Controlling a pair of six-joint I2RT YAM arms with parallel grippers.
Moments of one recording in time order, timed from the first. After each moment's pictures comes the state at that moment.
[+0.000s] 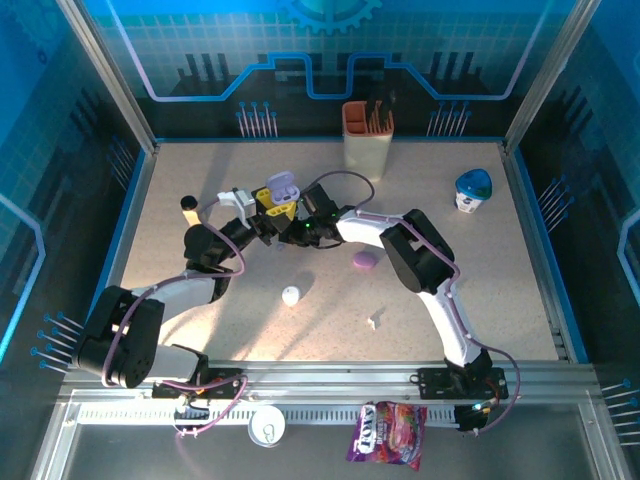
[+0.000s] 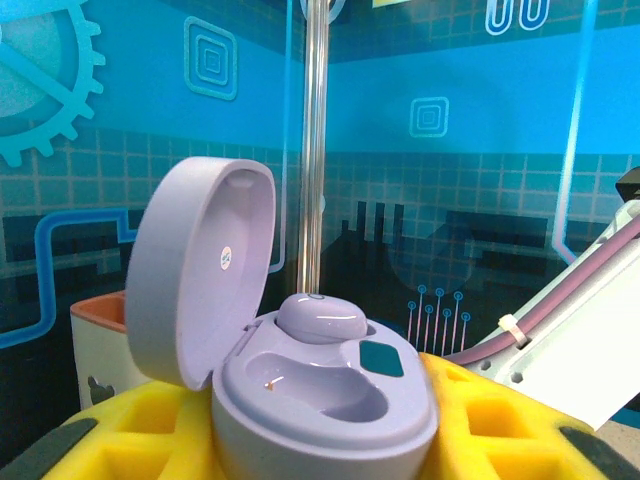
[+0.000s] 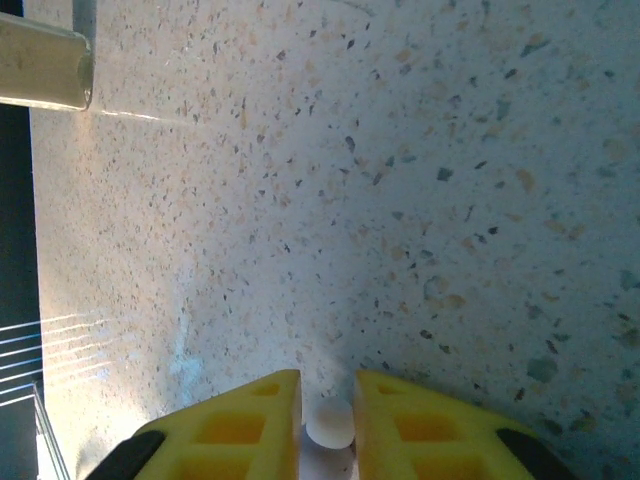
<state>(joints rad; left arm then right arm) -0.27 1.37 0.49 1.29 0.62 -0.28 0.68 2.31 1.61 -0.14 -0.47 0.77</state>
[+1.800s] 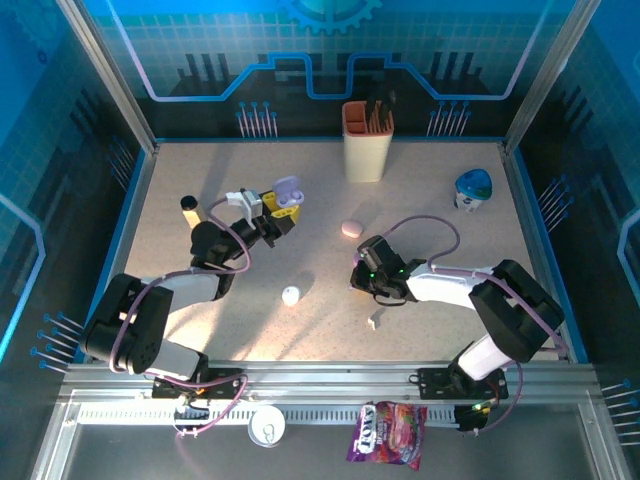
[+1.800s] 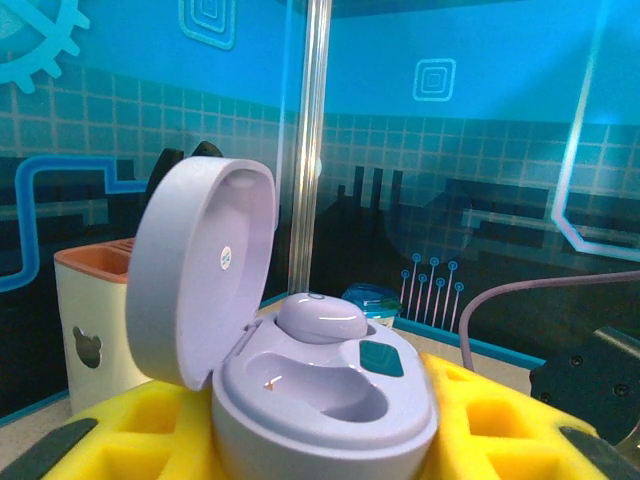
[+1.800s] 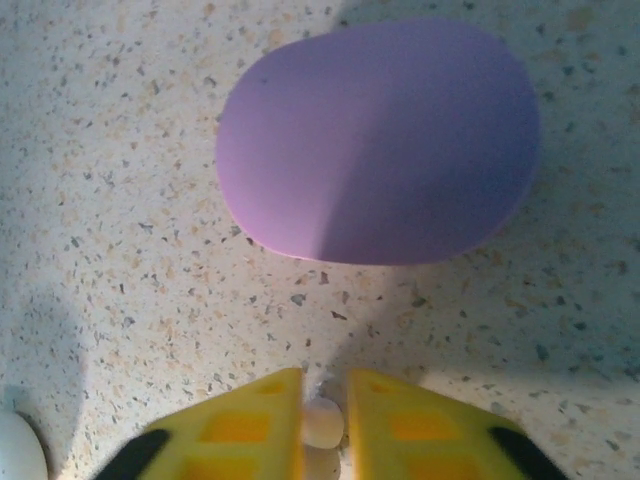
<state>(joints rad) -0.27 1.45 0.49 1.29 0.65 -0.28 0.69 1.54 0.67 -0.11 0.01 0.97</state>
